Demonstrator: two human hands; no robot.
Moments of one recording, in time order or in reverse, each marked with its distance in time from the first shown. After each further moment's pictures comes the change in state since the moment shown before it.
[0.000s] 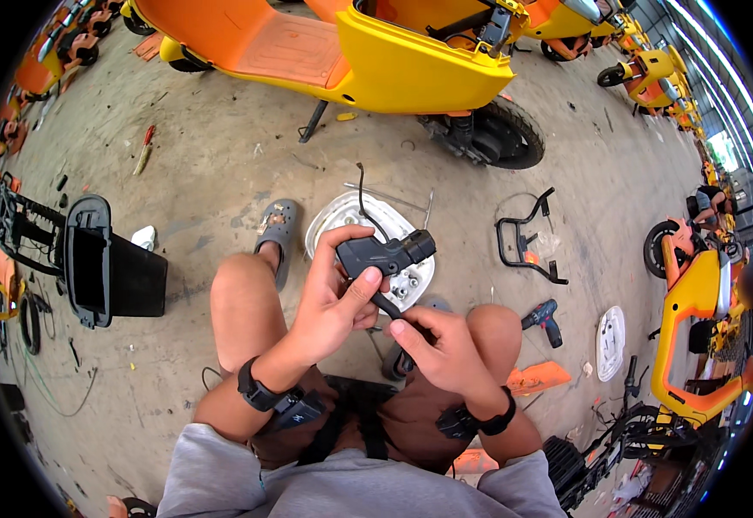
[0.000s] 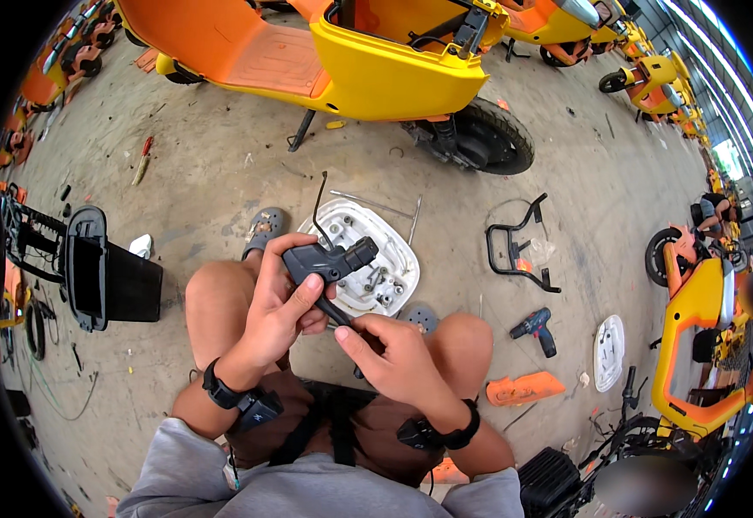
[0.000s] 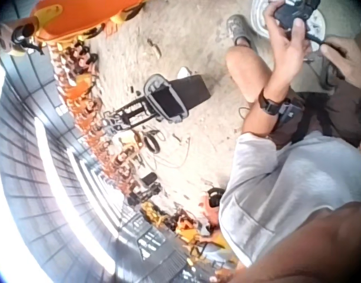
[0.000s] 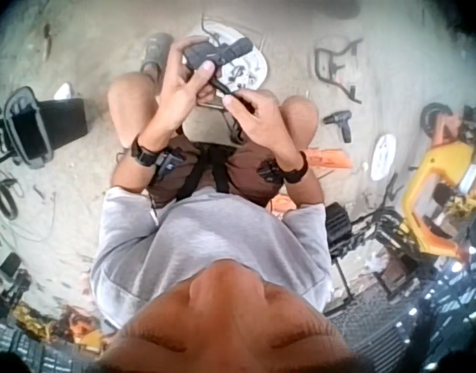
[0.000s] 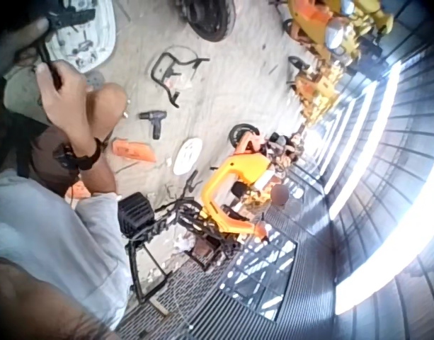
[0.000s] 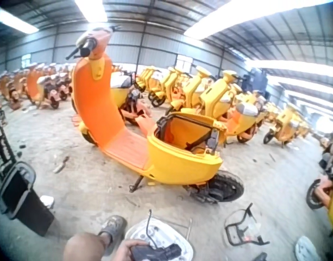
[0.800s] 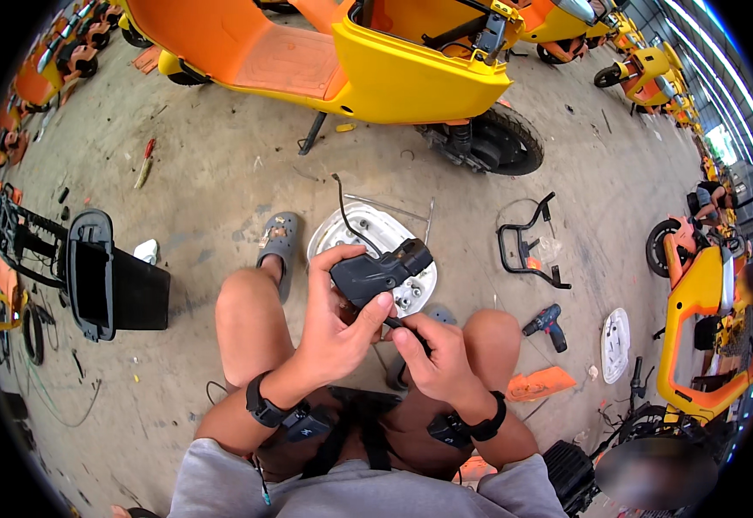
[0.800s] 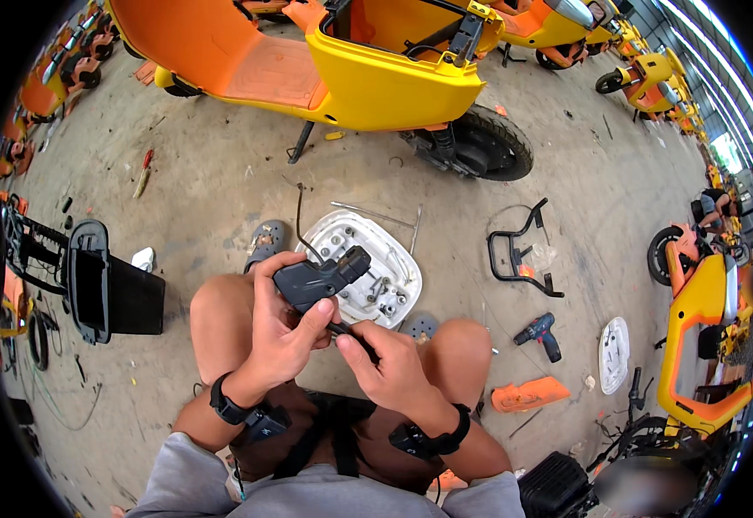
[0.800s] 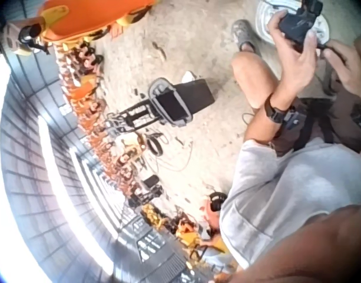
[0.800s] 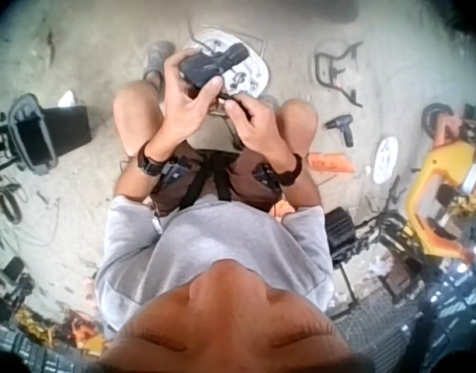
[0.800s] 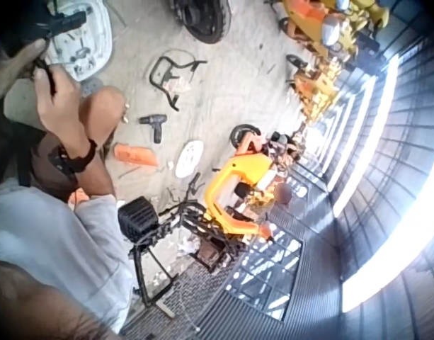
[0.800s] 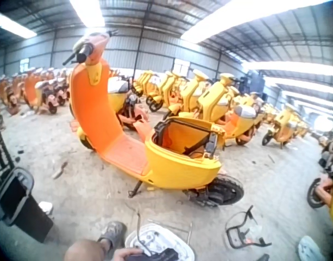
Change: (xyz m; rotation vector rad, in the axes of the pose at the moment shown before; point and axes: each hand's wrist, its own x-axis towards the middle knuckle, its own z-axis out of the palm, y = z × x) left_hand -0.004 -0.007 0.013 0.231 0.122 0.200; right_hand 0.006 0.009 0.014 -0.053 0.124 -0.270
